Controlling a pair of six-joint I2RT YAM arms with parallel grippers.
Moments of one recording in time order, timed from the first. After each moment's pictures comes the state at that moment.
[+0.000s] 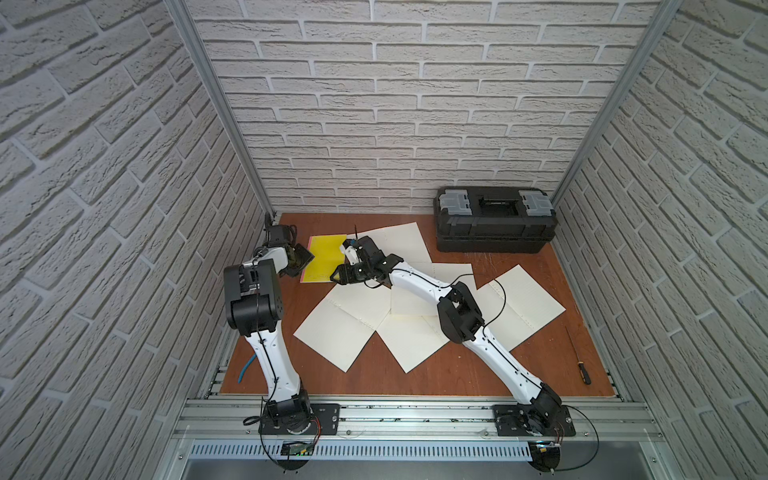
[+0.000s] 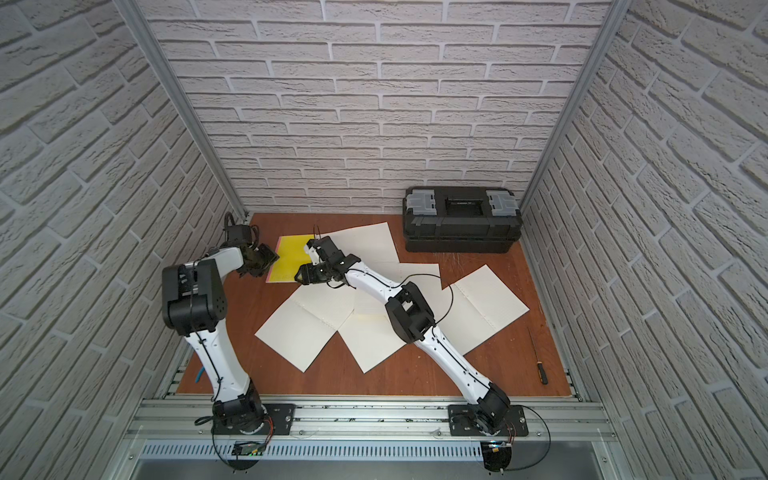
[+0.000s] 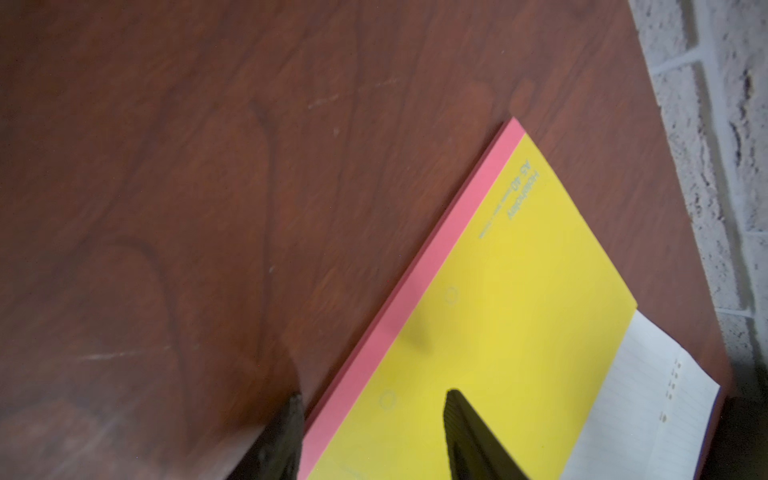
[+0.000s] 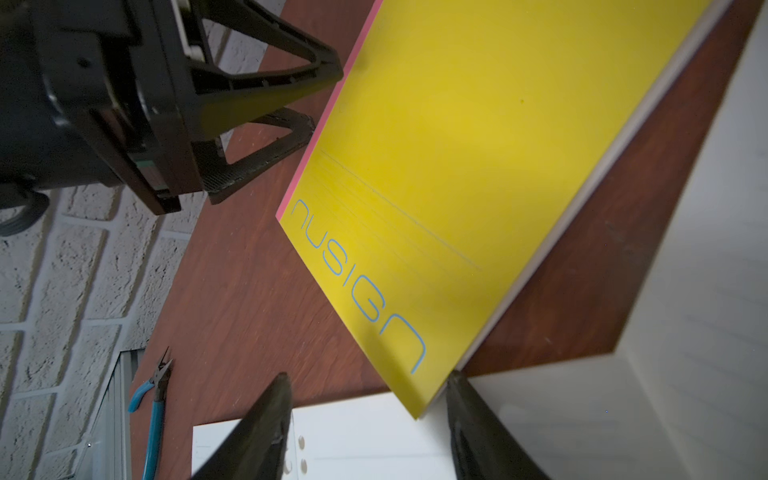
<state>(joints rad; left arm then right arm) 0.19 2.06 1.38 -0.32 0.22 -0.65 0.75 2.81 2.54 -0.44 -0.41 0.56</state>
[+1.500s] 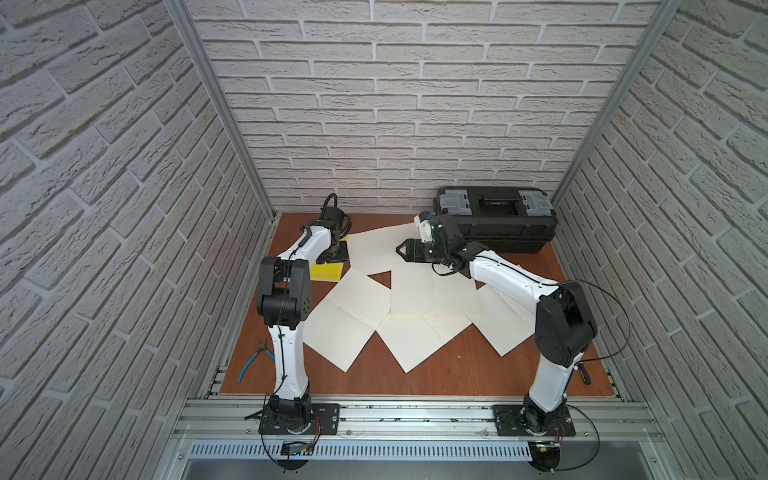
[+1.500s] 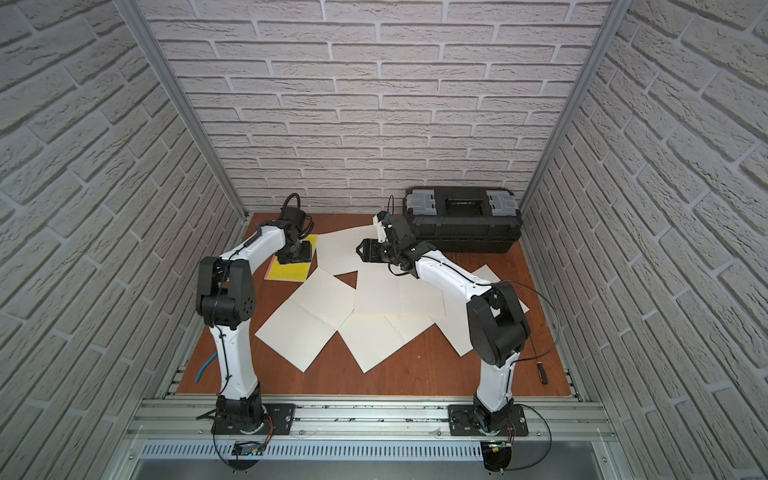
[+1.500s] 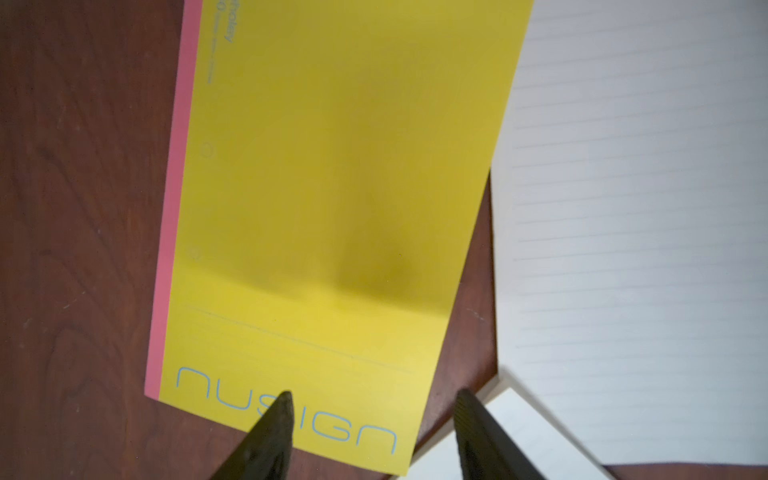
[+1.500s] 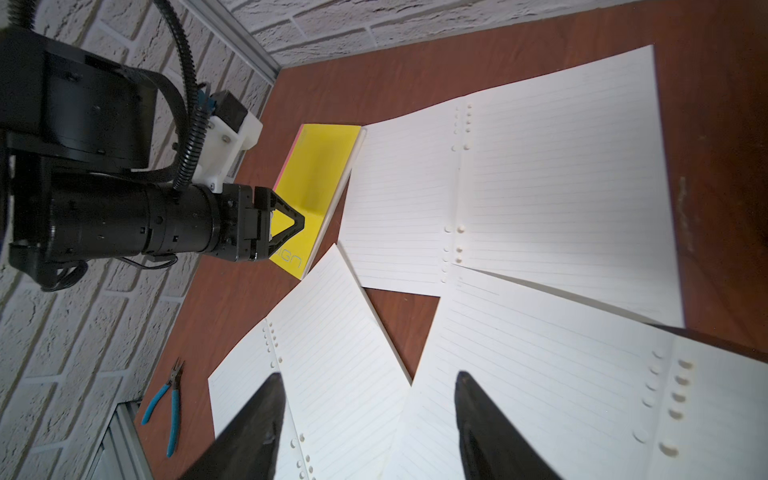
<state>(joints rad) -0.16 2.12 1.72 -0.86 -0.18 -0.23 0.50 1.81 1.43 -0.28 -0.24 0.50</state>
